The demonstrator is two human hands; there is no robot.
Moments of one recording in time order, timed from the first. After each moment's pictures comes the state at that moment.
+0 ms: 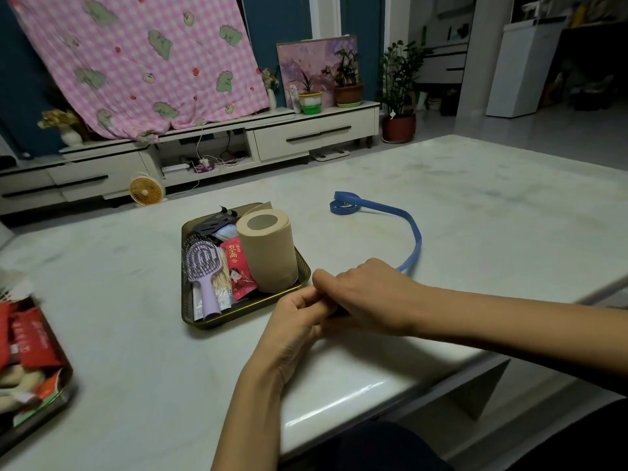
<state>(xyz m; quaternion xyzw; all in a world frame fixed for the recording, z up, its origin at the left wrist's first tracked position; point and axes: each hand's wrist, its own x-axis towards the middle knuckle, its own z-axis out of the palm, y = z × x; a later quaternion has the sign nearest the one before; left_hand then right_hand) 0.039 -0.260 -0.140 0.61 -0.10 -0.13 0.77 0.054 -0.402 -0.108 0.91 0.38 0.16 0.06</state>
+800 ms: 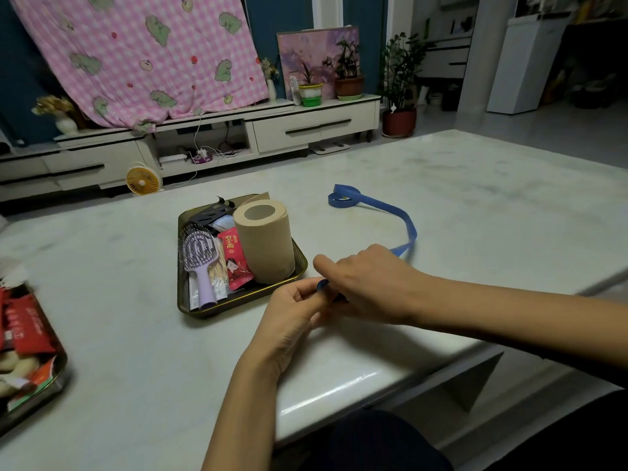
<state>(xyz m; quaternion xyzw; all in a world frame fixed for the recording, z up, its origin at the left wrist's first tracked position) 0.041 -0.260 -0.144 0.62 -0.09 -0.13 0.77 0.052 -0.403 -0.101 0.91 0.36 0.17 0.08</state>
